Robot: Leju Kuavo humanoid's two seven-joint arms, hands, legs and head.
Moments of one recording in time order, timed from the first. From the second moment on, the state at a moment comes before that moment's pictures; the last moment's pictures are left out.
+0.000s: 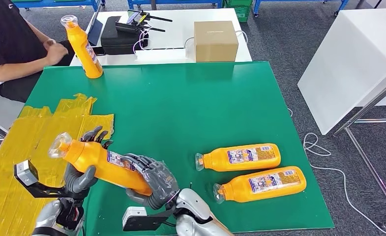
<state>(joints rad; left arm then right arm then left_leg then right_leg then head) -0.05 0.04 -0.05 -1.38 0.43 -0.66 -0.45 -0.31 0.32 0.88 -0.88 0.61 -0.36 -0.36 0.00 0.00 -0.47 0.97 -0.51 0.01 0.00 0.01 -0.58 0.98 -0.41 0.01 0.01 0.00</state>
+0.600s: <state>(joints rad) -0.04 0.05 -0.05 -1.38 0.40 -0.66 -0.48 -0.31 0.33 0.87 -0.88 0.64 -0.37 -0.36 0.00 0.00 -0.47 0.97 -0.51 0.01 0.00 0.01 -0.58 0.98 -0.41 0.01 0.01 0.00</state>
